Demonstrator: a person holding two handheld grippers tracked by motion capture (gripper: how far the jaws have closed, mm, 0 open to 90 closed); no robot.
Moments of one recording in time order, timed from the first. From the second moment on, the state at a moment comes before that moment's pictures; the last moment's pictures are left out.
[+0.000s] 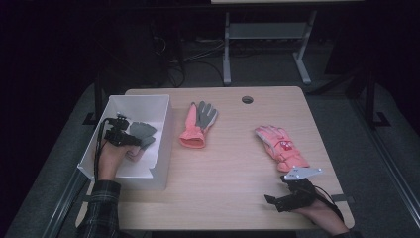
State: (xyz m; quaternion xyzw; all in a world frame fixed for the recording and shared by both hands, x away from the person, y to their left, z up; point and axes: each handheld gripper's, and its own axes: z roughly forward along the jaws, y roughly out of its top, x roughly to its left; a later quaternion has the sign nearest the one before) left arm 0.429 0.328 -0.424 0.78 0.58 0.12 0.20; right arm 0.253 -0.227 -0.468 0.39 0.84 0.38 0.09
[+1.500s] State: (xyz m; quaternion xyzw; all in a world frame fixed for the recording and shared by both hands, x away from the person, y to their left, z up) left arm 0.384 0.267 -0.320 0.81 0.45 0.13 0.34; right arm 0.252 -0.228 -0.466 0.39 0.84 0.38 0.08
